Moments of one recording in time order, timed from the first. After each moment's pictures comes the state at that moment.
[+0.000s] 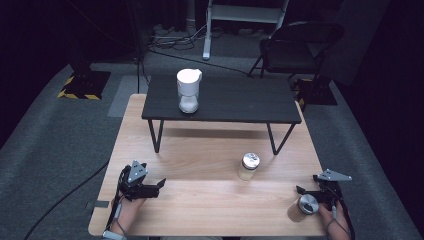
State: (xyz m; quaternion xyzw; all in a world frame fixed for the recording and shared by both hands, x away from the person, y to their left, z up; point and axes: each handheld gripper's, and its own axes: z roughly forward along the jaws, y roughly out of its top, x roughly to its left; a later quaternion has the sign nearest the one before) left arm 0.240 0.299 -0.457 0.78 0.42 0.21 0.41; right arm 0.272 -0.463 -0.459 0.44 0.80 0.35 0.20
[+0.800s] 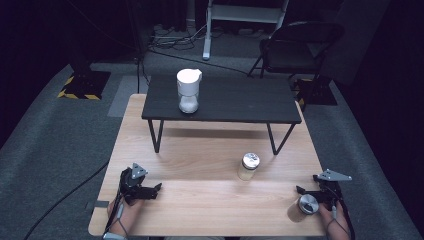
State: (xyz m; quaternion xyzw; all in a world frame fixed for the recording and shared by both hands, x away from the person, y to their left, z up) left arm 0.258 0.288 -0.459 0.80 0.47 0.18 0.33; right arm 0.272 -0.463 -0.459 0.44 0.80 0.35 0.20
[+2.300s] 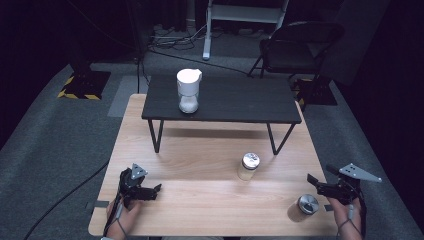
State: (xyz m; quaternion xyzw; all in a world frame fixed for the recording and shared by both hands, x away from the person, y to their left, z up) left arm 0.257 0.289 -0.459 0.80 0.47 0.18 0.33; right arm 0.225 -0.468 -0.406 0.46 0.73 0.45 0.25
